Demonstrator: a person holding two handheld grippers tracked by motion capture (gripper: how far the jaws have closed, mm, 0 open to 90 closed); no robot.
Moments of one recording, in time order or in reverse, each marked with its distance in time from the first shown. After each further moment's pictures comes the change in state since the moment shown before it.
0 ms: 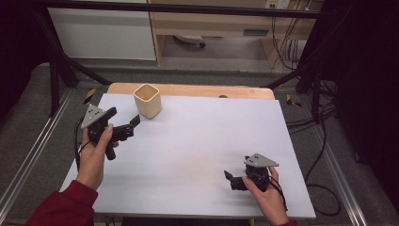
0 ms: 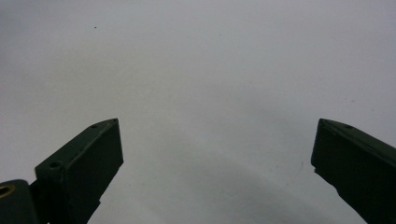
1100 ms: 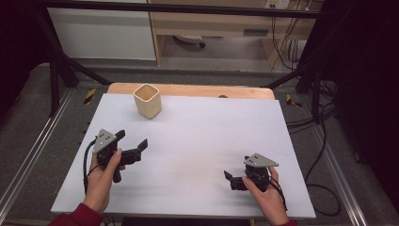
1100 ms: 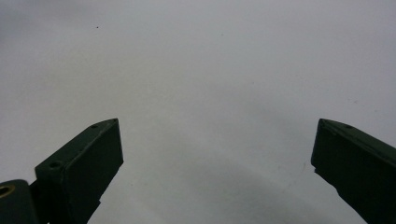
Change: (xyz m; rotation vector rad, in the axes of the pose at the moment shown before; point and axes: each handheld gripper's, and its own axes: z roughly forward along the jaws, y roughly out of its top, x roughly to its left) left arm -0.026 -0.058 -0.014 0.087 -0.045 -0.013; right arm 0.001 0.000 0.000 0.004 0.006 -0.003
